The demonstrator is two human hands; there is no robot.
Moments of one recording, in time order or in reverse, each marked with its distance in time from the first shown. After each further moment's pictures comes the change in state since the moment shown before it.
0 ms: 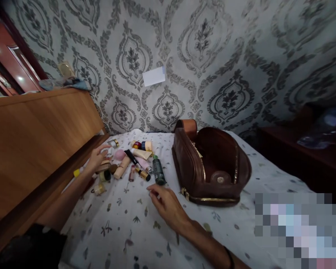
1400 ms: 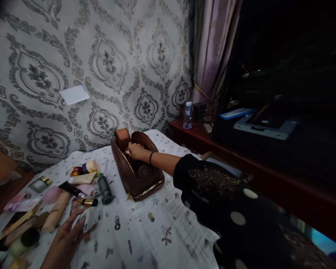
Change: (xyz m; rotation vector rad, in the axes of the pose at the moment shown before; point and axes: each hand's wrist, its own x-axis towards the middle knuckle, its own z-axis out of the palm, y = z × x) left_hand -0.138 0.013 0.103 -0.535 -0.413 -0.409; right_hand 0.097 0.052 -0.168 -0.696 -0.029 0.590
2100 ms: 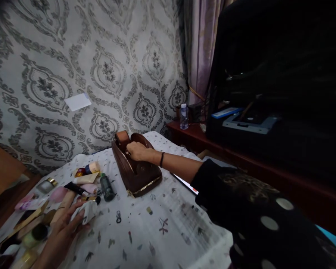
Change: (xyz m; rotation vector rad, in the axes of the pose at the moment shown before) left_hand -0.035 0.043 0.026 0.047 0.081 0.167; right_hand -0.048 0.004 -0.027 0.040 0.136 -0.219
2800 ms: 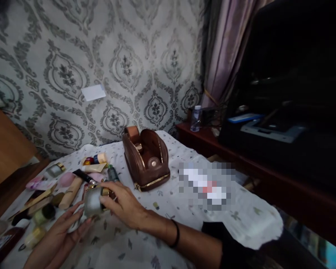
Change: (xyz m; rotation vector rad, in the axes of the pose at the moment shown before) left_hand -0.032 0.016 -0.016 -0.336 0.120 -0.355; right_hand -0.116 -0.117 0.101 0.941 0.185 -0.319
